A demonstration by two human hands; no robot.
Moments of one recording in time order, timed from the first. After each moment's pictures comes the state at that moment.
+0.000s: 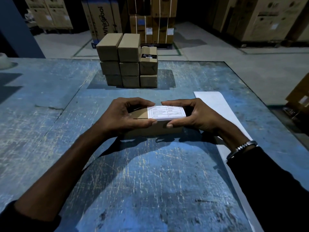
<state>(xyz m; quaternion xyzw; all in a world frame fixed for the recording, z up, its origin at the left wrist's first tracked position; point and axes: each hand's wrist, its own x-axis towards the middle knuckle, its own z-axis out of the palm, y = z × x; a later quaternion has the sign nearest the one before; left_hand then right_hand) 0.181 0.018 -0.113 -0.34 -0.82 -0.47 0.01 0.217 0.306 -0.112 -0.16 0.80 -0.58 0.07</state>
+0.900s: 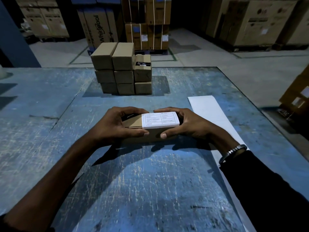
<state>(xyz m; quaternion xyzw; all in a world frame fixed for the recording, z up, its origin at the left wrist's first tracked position) 0.177 0.014 -0.112 -0.35 -0.82 -0.45 -0.02 0.220 0.299 -0.111 -0.14 0.81 -0.56 0.14</state>
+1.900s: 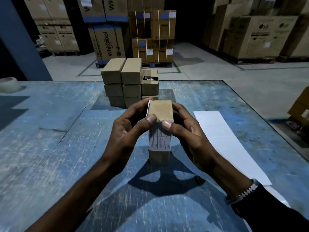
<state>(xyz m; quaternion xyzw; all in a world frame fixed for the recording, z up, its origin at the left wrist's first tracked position) 0.224 0.051 -0.086 -0.26 -0.64 -0.72 0.04 0.248 0.240 -0.093 -0.17 0.69 -0.71 -0.05</state>
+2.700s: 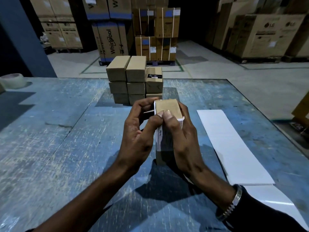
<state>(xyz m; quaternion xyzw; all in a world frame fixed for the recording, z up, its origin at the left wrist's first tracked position) 0.239 0.071 -0.088 -0.20 -0.65 -0.72 0.12 0.262 0.194 -0.097 -0.10 0.70 -0.66 -0.23</state>
